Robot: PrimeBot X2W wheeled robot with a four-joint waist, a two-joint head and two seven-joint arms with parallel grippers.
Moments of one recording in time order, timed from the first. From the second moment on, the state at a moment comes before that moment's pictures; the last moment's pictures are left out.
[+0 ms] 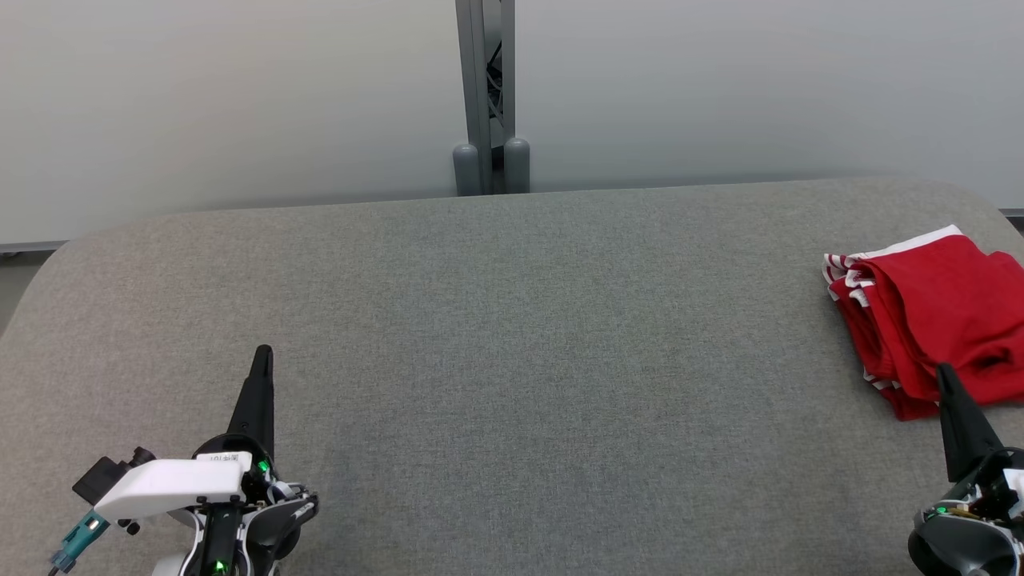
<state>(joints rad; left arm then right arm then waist) -0.15 0.05 -0.04 0.28 -1.63 -0.13 0.01 -0.10 -0.06 -0.24 0.24 1.62 0.13 0.20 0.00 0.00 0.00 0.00</state>
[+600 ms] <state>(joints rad) -0.15 0.05 -0.03 0.28 -1.63 -0.13 0.01 -0.10 -0.06 -0.25 0.24 1.61 0.13 0.21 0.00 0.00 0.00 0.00</state>
